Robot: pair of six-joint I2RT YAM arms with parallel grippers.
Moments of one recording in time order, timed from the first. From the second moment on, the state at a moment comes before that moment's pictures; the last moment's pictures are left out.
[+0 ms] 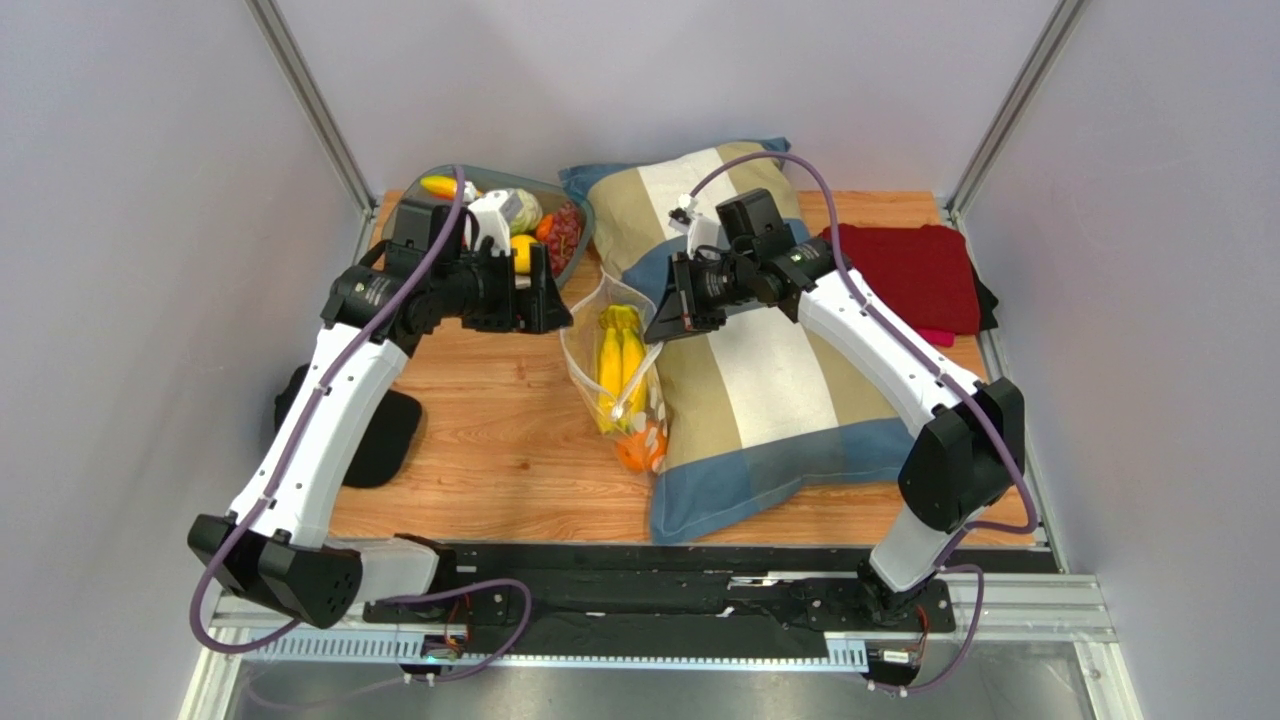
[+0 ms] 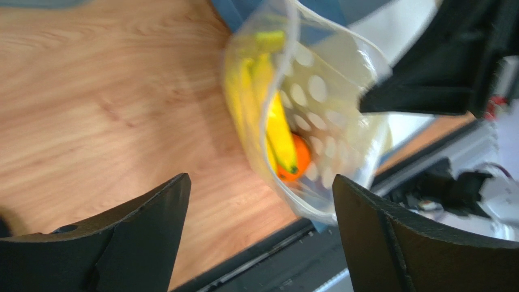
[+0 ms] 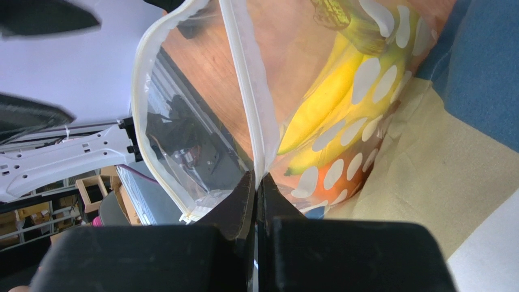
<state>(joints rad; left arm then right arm) -0.31 1.27 1.49 -0.96 0.36 -0.29 0.54 1.68 1.58 -0.70 -0.66 0.43</state>
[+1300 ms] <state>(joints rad) 0.10 2.39 2.27 -0.85 0.08 0.38 0.53 1.71 1.61 -0.72 -0.65 0.38</state>
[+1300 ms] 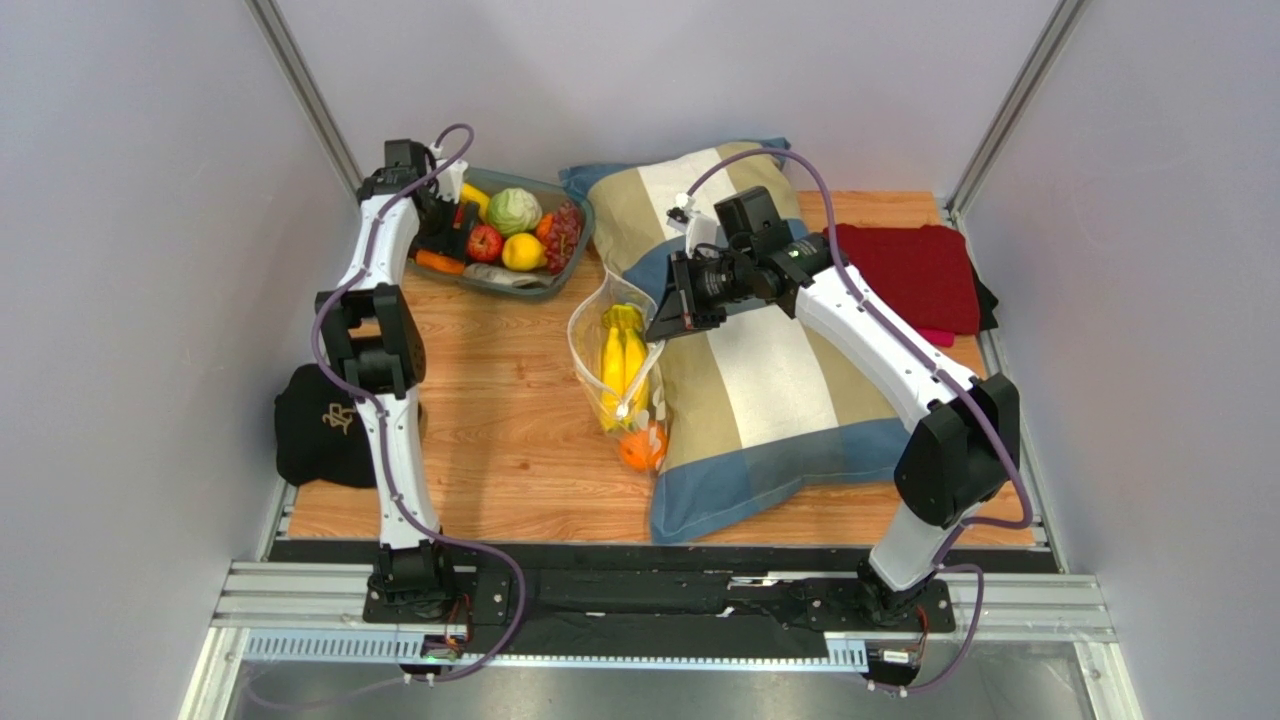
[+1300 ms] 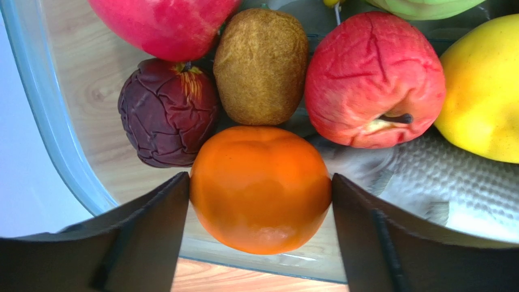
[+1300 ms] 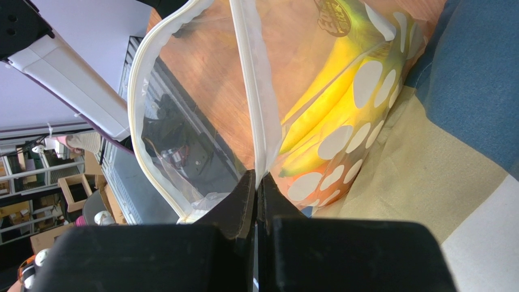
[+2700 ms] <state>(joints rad) -0.52 1.58 1.70 -0.94 0.56 0.23 0.49 1.75 1.63 -0.72 -0.73 0.41</state>
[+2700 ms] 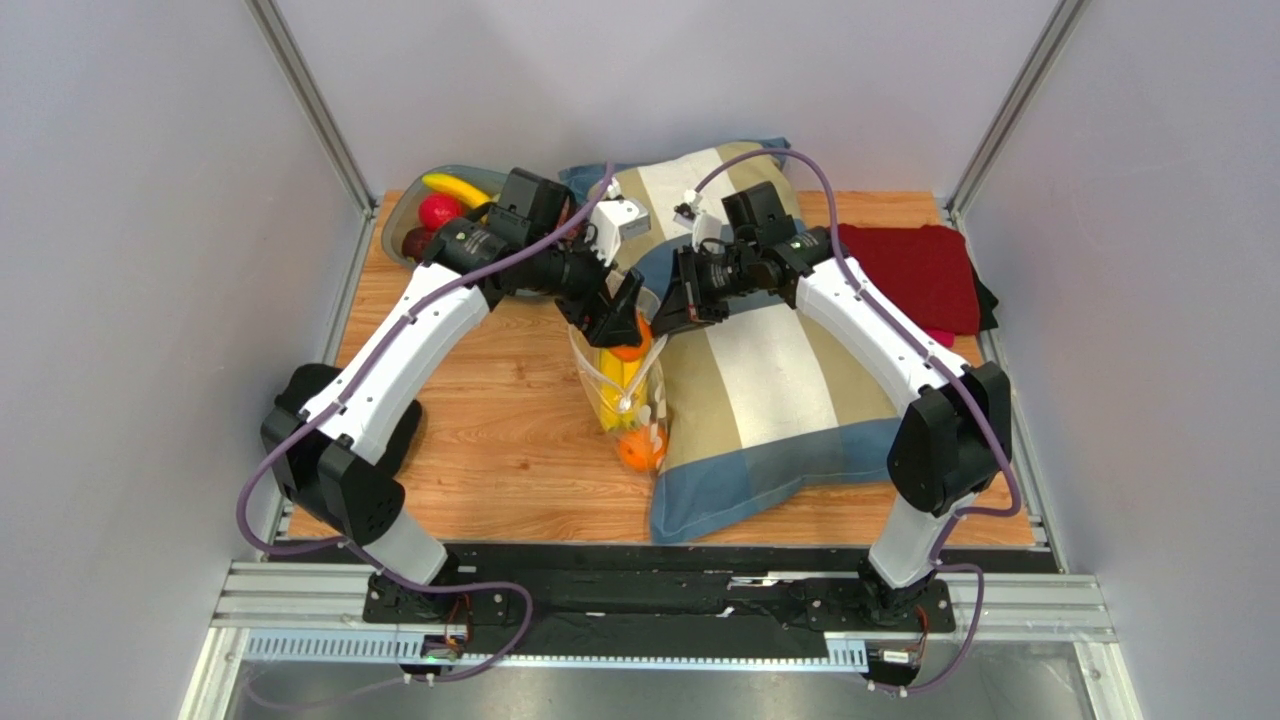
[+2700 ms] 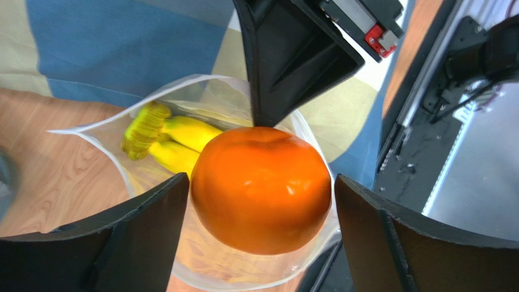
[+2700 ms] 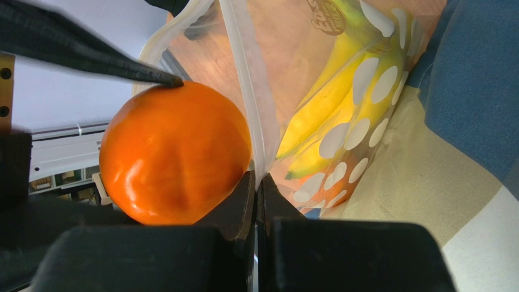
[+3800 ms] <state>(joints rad) -0.07 2.37 2.29 -0.44 0.14 0.08 0.48 1.75 1.64 -0.71 -0.81 0.41</state>
